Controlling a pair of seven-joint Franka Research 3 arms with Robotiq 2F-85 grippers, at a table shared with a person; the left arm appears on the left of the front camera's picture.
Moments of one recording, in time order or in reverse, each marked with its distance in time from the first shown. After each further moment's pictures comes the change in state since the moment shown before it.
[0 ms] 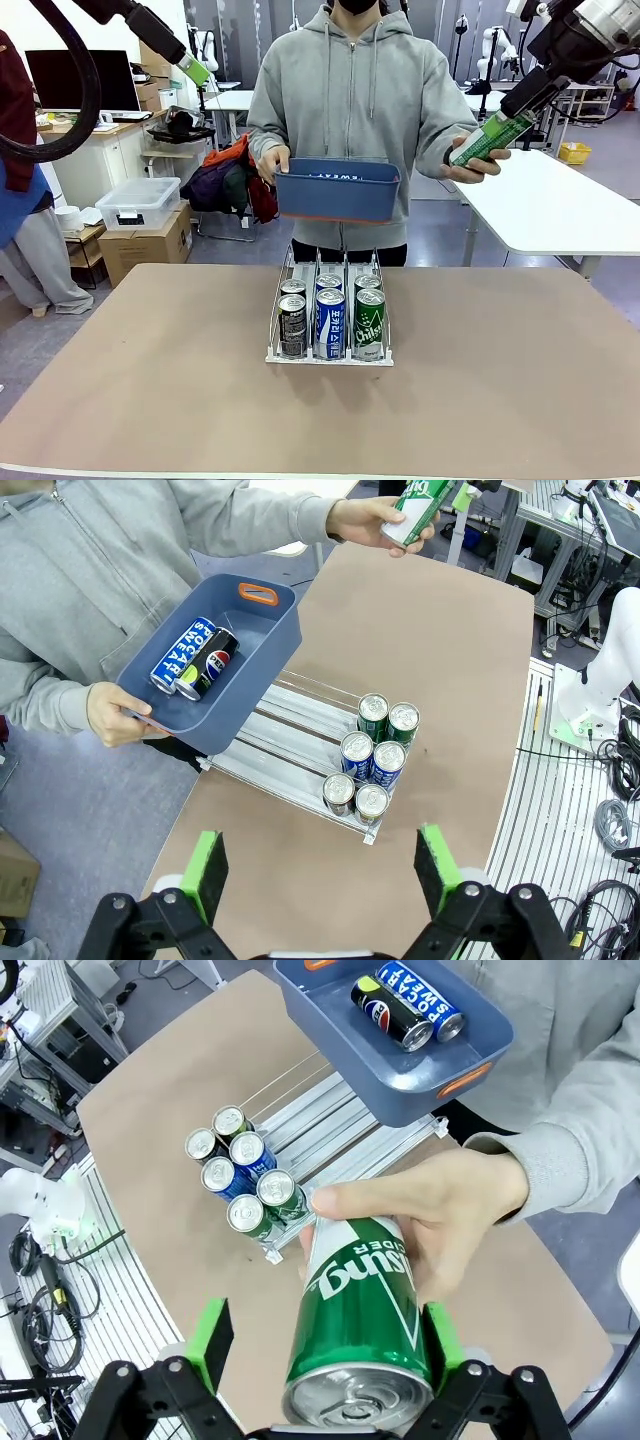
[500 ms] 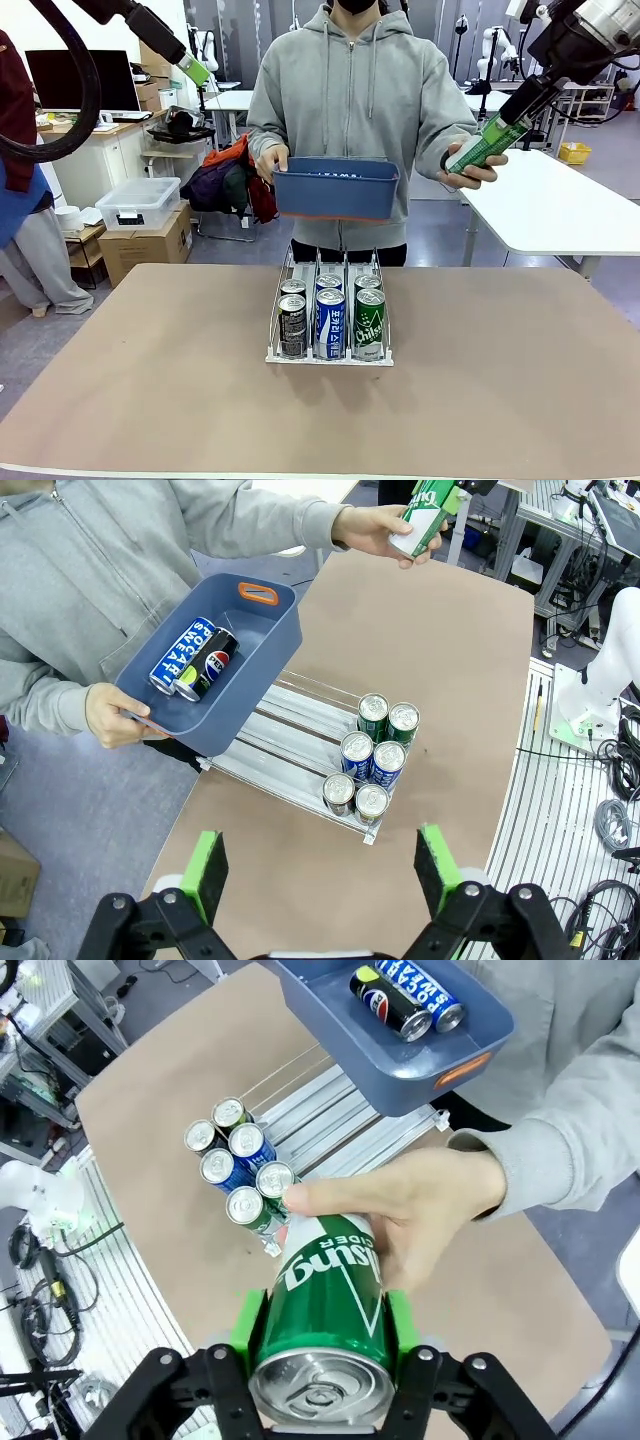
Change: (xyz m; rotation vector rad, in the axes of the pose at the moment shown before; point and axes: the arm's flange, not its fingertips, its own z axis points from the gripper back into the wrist) left arm 0.000 0.000 0.000 0.000 0.000 0.000; right arm -0.002 0.000 0.000 -0.004 0.018 0.006
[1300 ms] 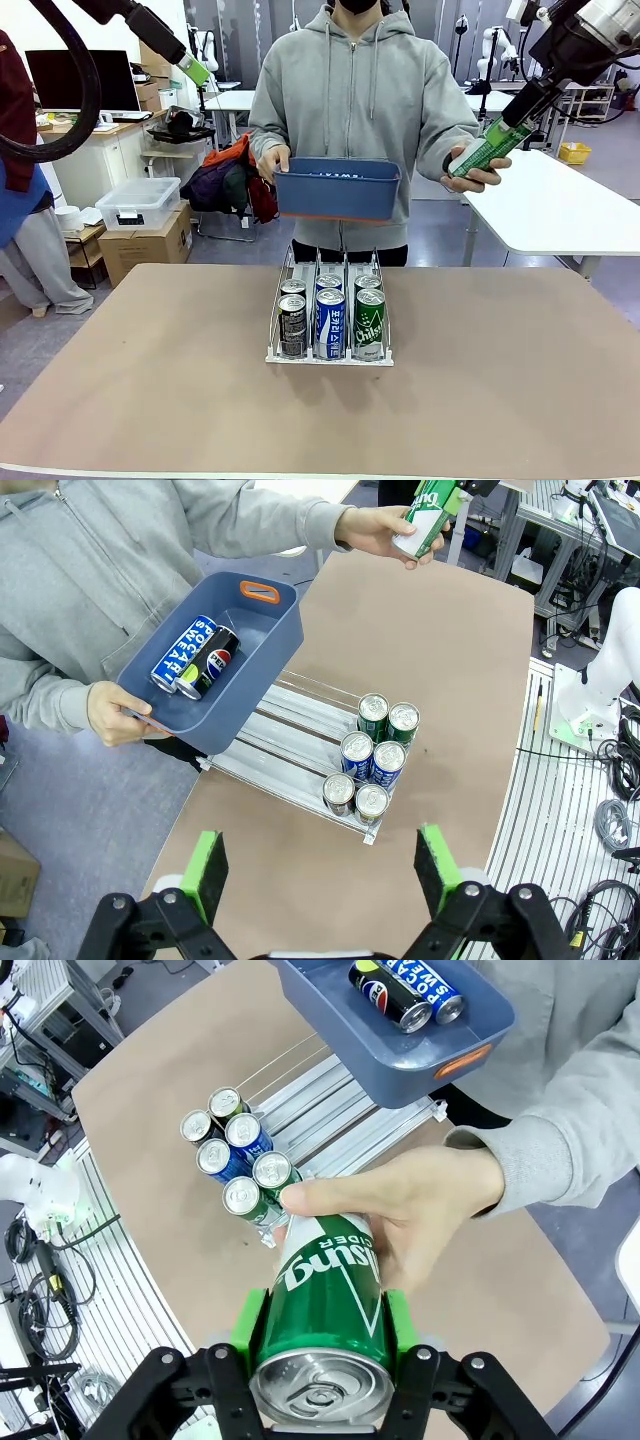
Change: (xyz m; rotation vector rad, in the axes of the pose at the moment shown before) left arm 0.000 0.000 0.000 0.000 0.000 0.000; right arm -0.002 0.000 0.001 -0.007 0.020 -0.004
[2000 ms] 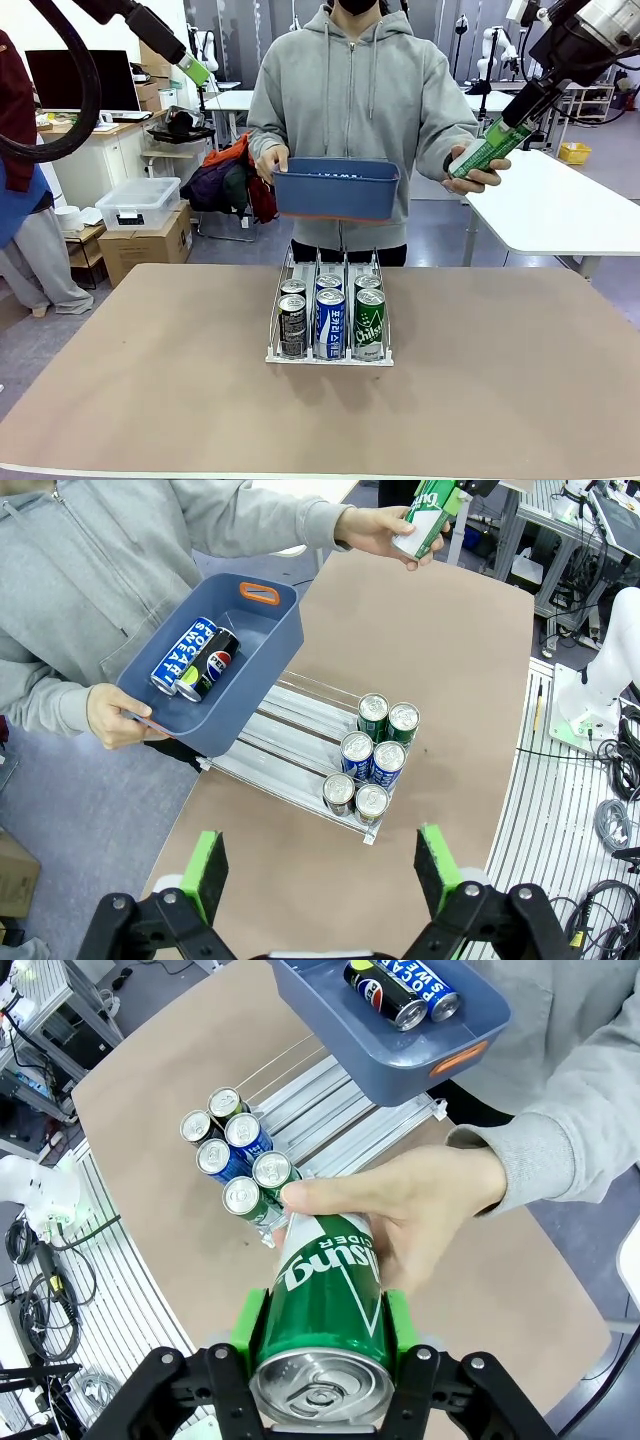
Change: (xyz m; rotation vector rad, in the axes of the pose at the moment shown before) left arm 0.000 0.000 0.000 0.000 0.000 0.000; right arm 0.000 0.000 -0.001 0.001 0.002 0.001
